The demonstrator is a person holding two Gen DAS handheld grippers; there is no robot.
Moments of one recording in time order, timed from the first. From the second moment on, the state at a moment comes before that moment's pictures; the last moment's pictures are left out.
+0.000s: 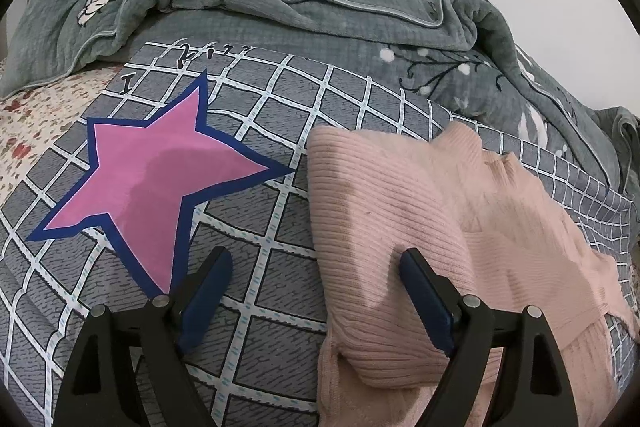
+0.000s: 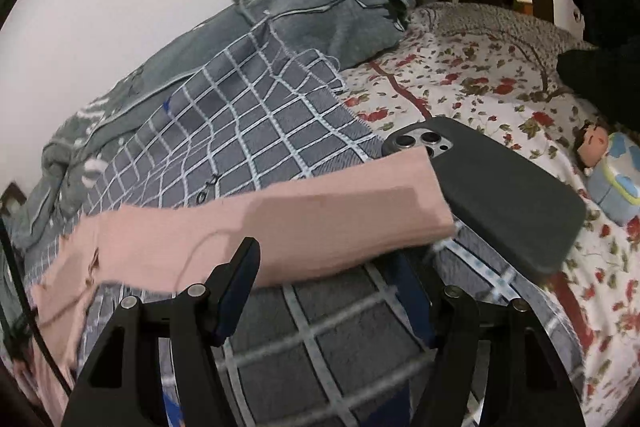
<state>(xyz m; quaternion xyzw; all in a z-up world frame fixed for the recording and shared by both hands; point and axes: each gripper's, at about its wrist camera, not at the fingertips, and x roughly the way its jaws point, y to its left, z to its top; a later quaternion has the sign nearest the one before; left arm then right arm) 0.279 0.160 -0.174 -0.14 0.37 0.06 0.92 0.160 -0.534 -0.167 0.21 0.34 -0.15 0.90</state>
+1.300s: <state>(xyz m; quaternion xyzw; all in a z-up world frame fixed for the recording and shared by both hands) 0.138 0.256 -0.143 -0.15 0.36 0.14 0.91 0.283 0.034 -0.129 -0.05 0.39 0.24 0.89</state>
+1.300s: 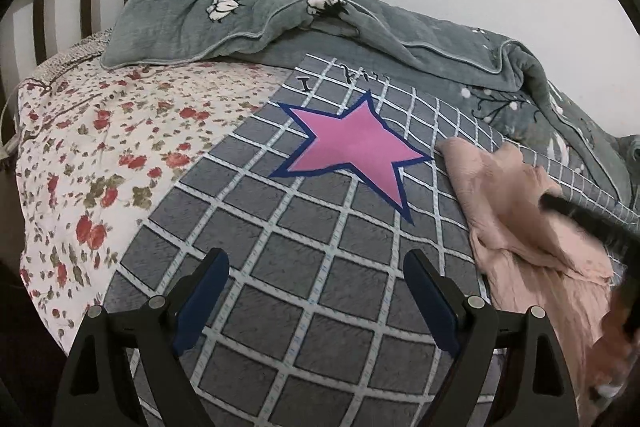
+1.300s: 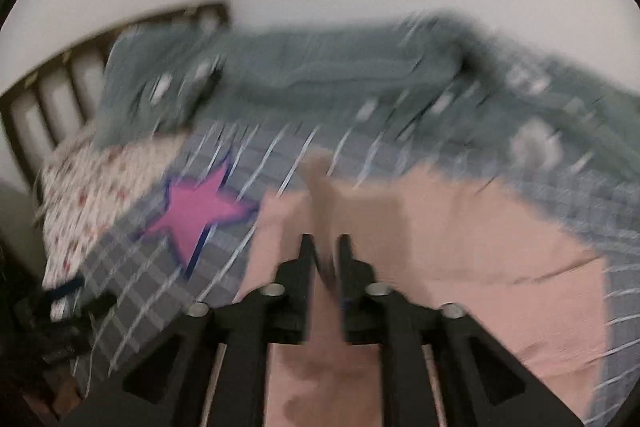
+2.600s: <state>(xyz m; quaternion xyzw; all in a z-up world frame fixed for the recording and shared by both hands) 0.294 0.150 -0.151 -0.14 0.36 -0.01 0.92 0.344 -0.252 -0.165 0.08 0.37 0.16 0.91</state>
